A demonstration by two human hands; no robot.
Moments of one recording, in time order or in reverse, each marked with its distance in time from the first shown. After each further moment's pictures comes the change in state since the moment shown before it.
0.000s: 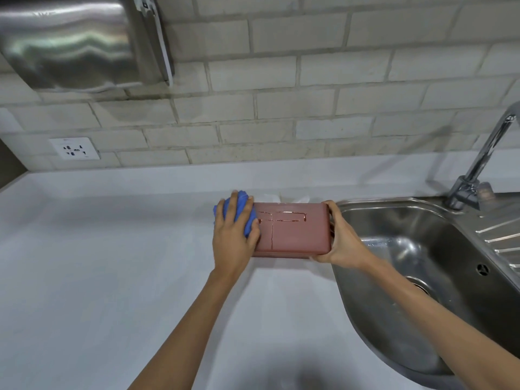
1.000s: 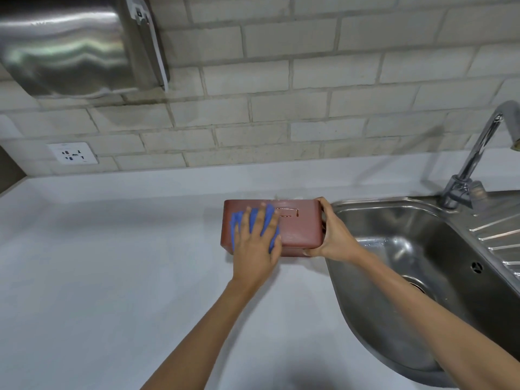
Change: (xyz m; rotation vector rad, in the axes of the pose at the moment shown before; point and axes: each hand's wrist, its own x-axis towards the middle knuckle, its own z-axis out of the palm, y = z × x) left_hand -0.019 0.033 0.021 0.241 -0.046 0.241; right_hand 0.010 0.003 0.002 0.066 0.023 0.042
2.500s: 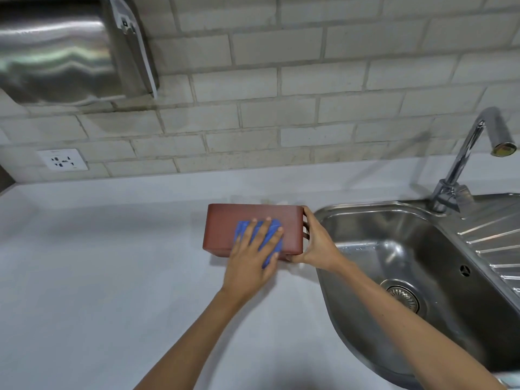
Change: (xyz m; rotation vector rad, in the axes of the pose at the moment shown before) left_hand -0.009 0.004 0.005 0.018 -0.039 0.173; right_hand -0.003 -0.001 0.012 0.095 -0.003 -0.004
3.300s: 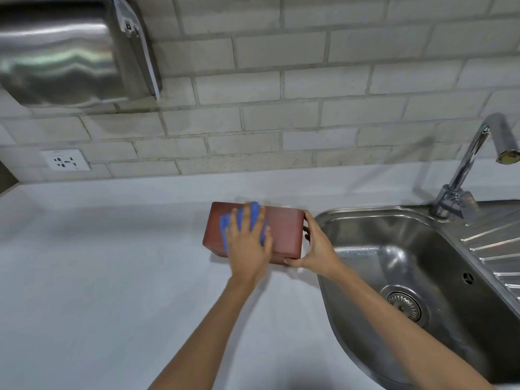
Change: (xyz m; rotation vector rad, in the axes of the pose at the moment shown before) left_hand 0.037 0.008 0.000 -0.152 0.042 -0.458; right_hand 0.003 0.009 0.003 -0.096 0.042 -0.033
